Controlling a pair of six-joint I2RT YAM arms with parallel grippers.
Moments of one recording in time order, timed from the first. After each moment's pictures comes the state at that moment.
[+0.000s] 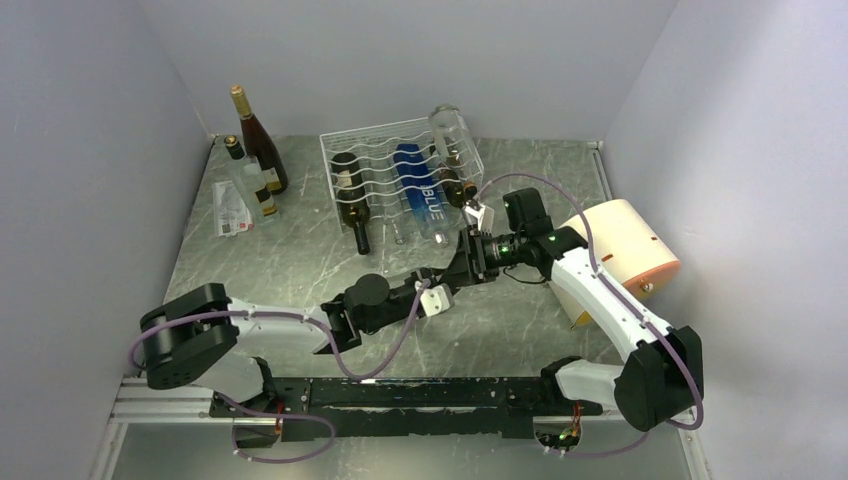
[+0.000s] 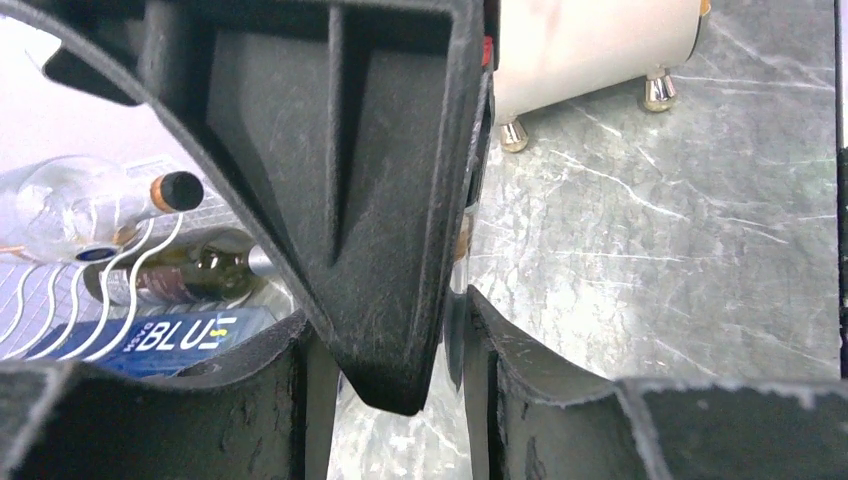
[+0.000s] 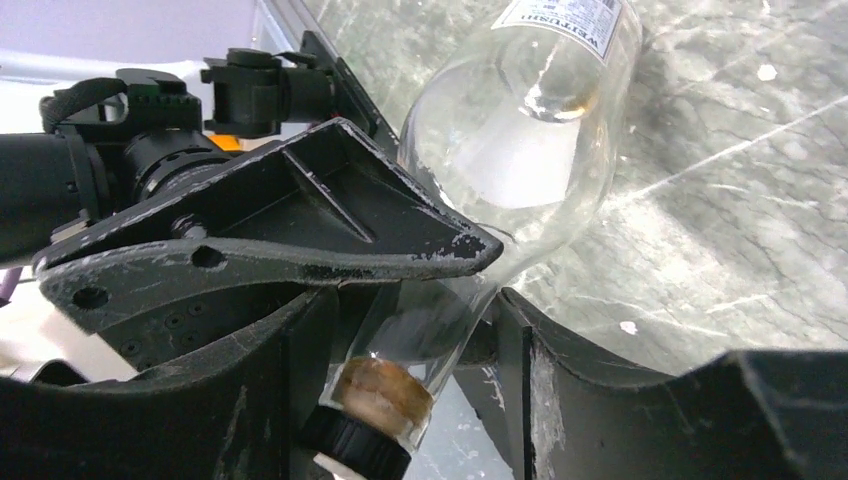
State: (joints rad) left arm -1.17 1.47 0.58 0.87 -0.02 0.41; right arm 0.40 1.22 0.94 -0.63 -0.87 0.31
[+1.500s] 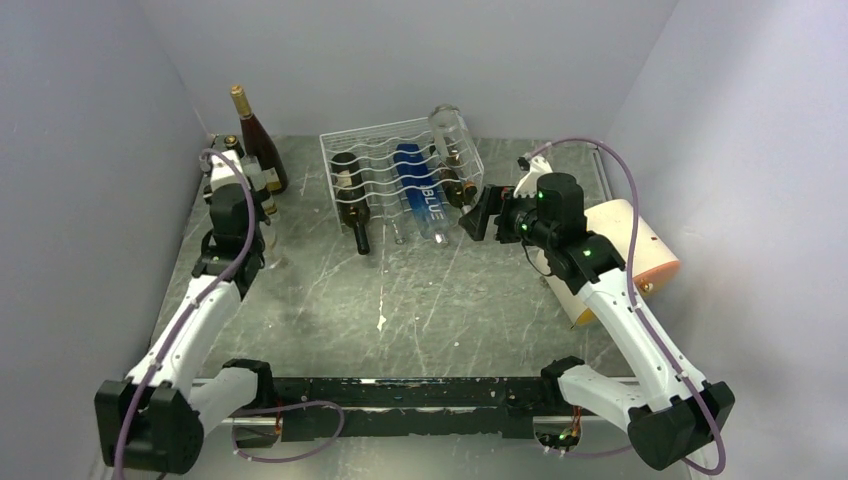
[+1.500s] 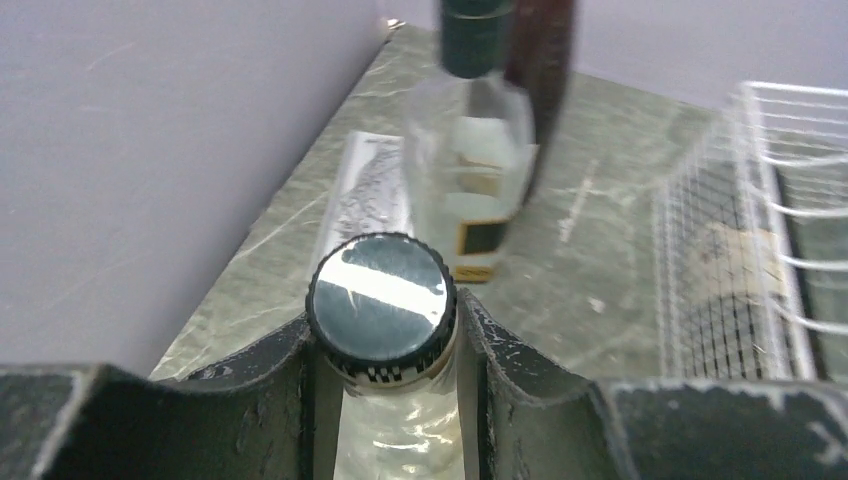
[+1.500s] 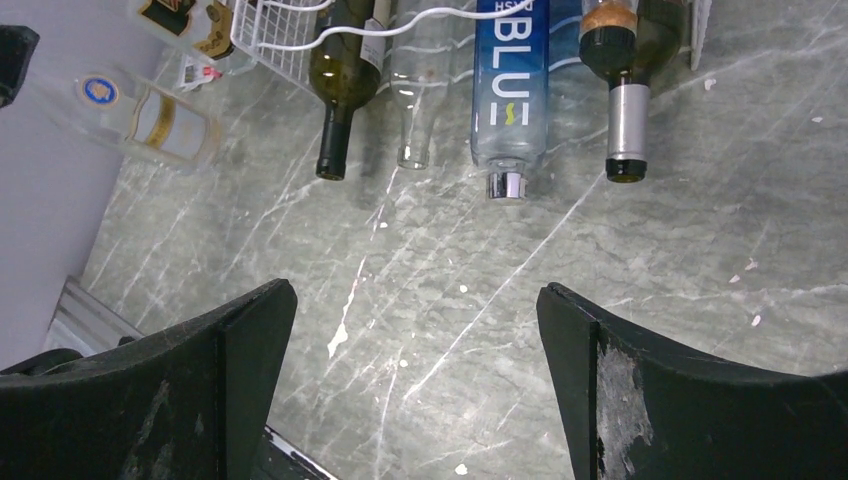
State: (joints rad) left arm -0.17 0.99 0.74 0.03 -0.57 -0.10; right arm 0.40 1.03 1.05 -0.48 -0.19 0.38
